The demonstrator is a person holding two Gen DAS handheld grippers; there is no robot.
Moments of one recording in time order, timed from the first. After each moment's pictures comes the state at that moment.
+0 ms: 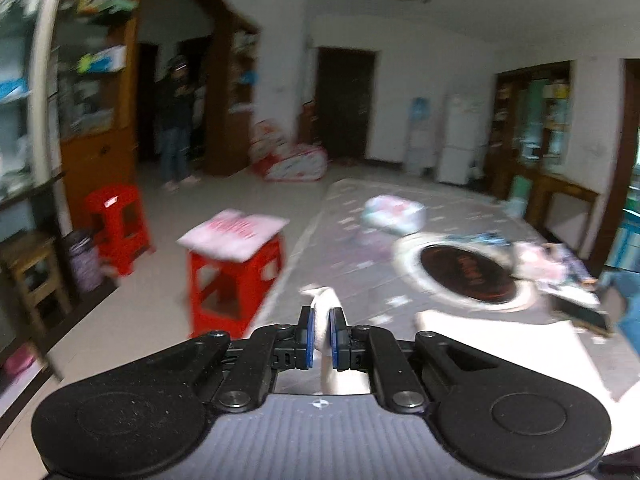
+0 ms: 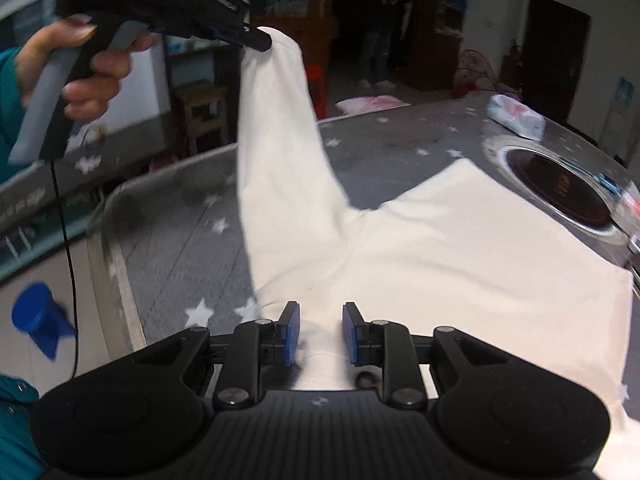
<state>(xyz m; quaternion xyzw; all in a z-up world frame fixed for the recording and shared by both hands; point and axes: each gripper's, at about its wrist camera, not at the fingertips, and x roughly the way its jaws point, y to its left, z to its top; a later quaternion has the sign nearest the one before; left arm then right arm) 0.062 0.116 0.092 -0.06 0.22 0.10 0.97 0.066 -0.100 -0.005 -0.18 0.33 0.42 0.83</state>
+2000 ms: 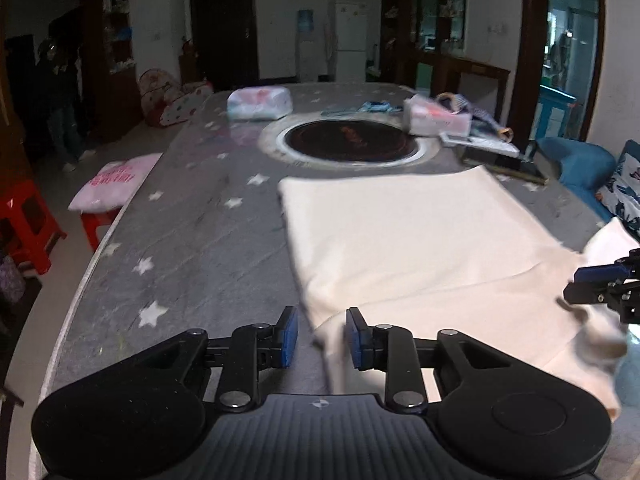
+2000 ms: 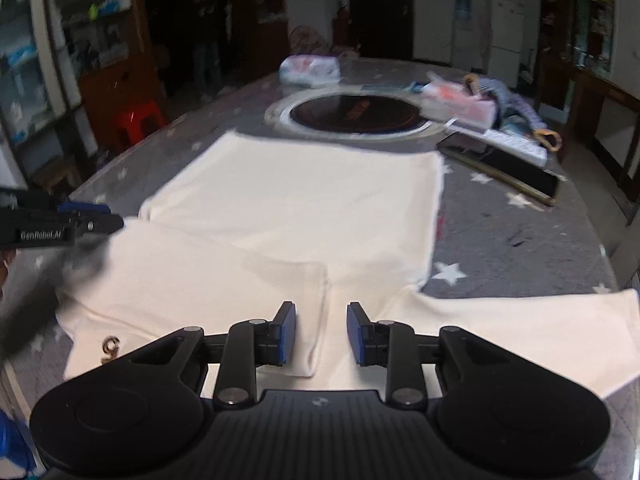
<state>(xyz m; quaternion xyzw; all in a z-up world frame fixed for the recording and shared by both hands) 0.110 0.038 0.001 0.03 0.34 -0.04 0.94 0.124 -0.232 -0.008 -0.05 0.37 0.22 0.90</state>
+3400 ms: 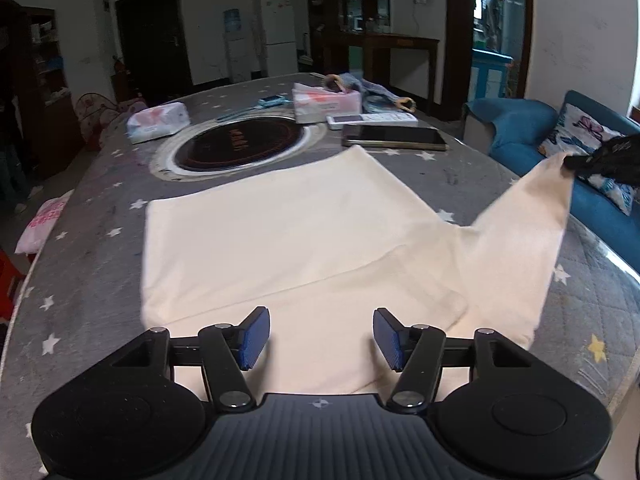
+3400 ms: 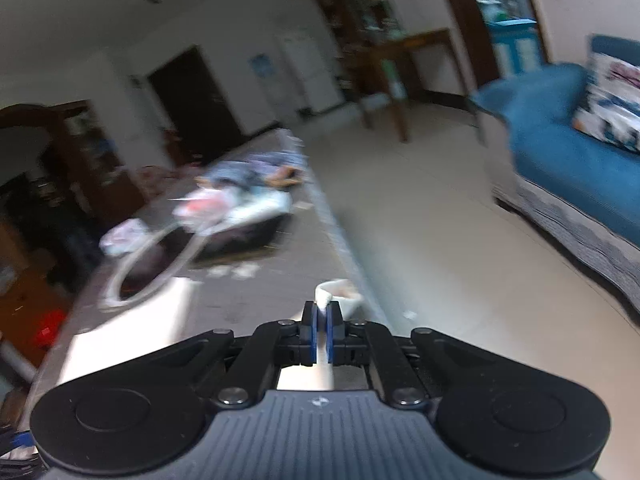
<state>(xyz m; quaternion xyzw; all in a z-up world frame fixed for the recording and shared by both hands) 0.099 -0.059 0.002 0.07 0.35 -0.11 0.93 0.130 -0.449 0.003 0.21 0.29 0.03 0.93</state>
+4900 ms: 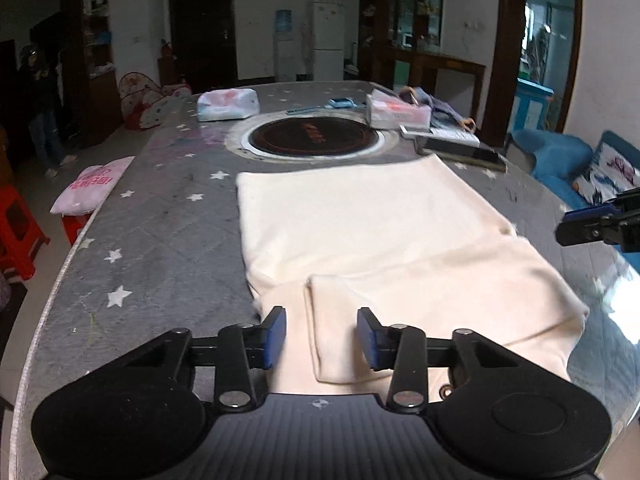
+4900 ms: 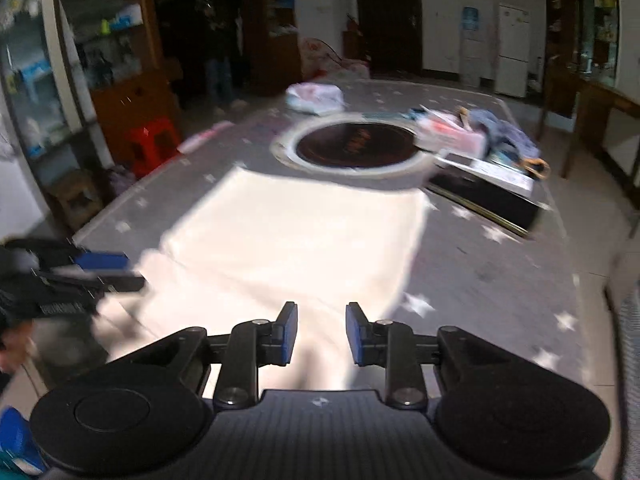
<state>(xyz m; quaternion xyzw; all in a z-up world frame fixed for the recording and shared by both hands) 0.085 0.011 0.000 0.03 0.35 -0.07 0.93 0.114 -0.262 0.032 -0.05 0.37 0.23 0.90</state>
